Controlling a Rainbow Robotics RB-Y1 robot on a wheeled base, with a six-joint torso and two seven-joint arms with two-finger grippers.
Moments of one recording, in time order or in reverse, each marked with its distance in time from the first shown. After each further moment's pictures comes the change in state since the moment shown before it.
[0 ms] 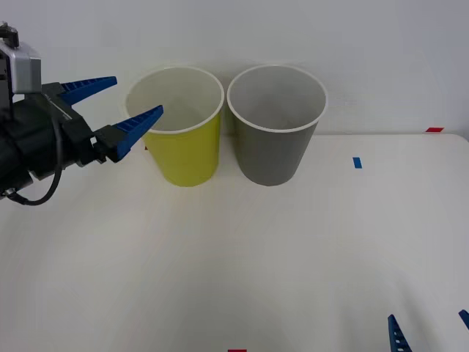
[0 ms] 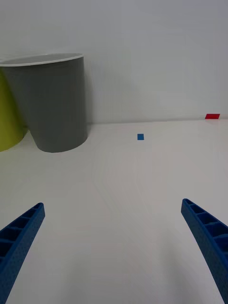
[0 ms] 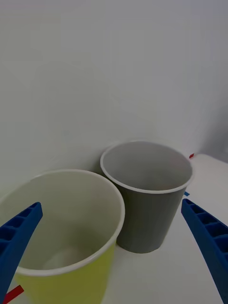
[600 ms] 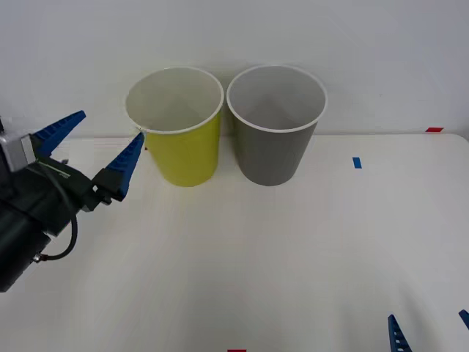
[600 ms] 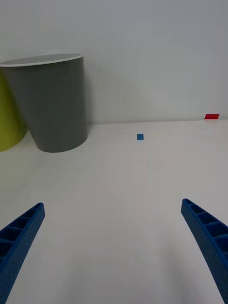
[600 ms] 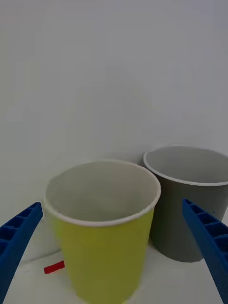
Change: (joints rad) right arm 0.000 0.000 0.000 0.000 0.000 0.000 0.000; left arm 0.415 0.125 -0.270 -0.103 -0.411 -0.721 0.185
